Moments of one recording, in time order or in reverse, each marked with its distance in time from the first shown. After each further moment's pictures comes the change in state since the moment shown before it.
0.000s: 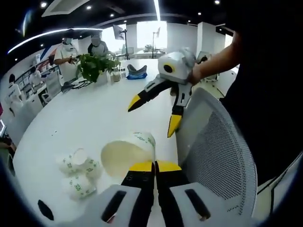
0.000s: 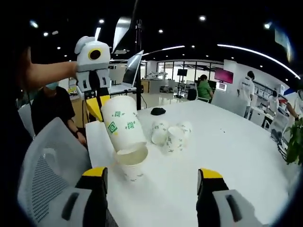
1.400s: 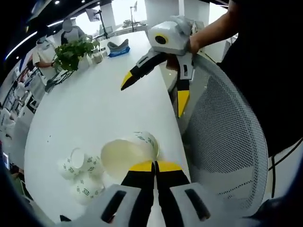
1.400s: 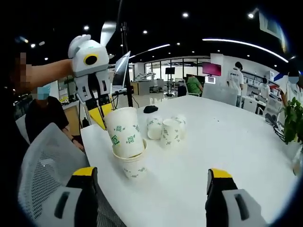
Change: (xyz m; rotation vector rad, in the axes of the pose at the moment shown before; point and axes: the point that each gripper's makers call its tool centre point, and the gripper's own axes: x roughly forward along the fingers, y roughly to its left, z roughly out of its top) left arm 0.024 0.006 -0.025 0.184 0.279 -0.069; right arm -0.002 0.004 -0.016 0.104 -0.015 -0.053
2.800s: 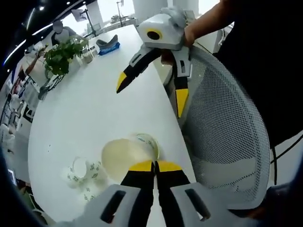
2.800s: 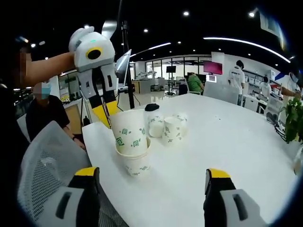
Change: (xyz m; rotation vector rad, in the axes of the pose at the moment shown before) left arm 0.010 0.001 0.000 0.089 0.084 -0.033; right arm 0.001 0.005 -0.004 0.000 0.017 0.011
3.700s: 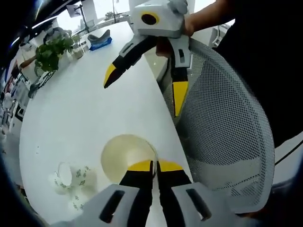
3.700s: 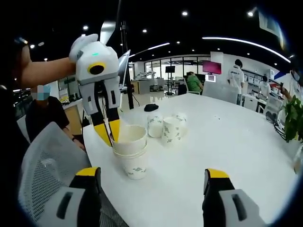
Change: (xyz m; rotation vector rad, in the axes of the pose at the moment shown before) left arm 0.028 -0.008 -0.001 -0.017 0.014 -0.085; right arm 0.000 -0.001 0.000 0.009 -0.002 -0.004
